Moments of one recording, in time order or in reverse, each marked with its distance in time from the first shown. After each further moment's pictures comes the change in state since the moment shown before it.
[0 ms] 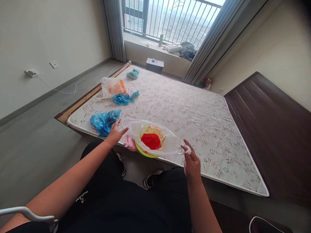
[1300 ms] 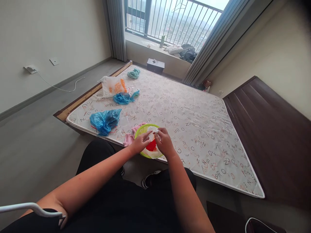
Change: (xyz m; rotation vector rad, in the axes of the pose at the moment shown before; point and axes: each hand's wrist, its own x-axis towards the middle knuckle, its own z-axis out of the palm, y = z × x) left_hand -0.061 0.057 0.095 -0.275 -0.436 0.163; right_hand 0.062 0.008 0.111 -0.488 -0.477 -0.278
